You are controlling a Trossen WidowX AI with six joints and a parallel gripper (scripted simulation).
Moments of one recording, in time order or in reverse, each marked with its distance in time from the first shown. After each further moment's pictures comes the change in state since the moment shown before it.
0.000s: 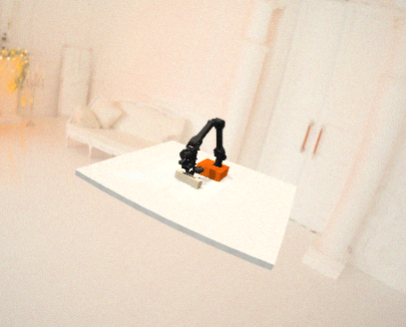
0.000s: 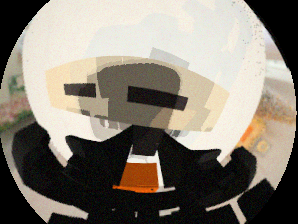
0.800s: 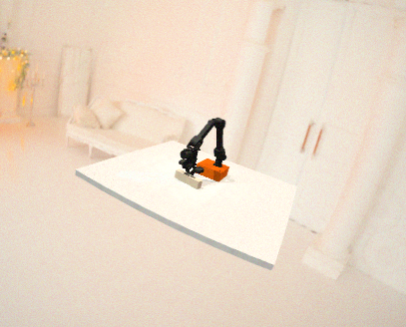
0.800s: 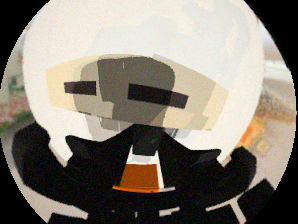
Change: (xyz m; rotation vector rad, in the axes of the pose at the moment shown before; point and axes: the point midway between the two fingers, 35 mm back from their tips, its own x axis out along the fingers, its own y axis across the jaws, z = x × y) arm 0.001 0.000 -0.002 -0.001 -0.022 -0.003
